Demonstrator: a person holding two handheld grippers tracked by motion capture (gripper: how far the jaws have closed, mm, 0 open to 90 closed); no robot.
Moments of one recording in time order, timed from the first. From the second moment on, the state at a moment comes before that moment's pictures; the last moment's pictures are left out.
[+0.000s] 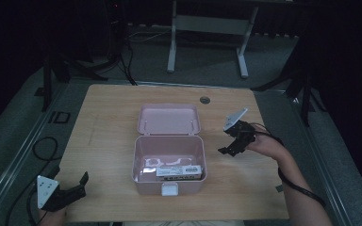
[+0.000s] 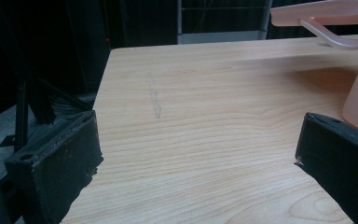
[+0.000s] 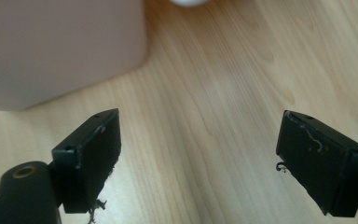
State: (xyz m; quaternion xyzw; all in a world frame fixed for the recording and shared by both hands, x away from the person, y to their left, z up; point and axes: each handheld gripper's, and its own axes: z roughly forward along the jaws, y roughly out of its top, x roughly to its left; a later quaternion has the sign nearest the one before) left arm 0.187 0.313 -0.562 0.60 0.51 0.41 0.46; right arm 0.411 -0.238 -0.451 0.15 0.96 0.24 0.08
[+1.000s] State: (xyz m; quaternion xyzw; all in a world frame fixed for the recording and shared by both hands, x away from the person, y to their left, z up) left arm 0.187 0.314 -0.561 0.60 0.51 0.41 0.46; right arm 0.399 -0.345 -0.536 0.42 0.80 0.34 0.24
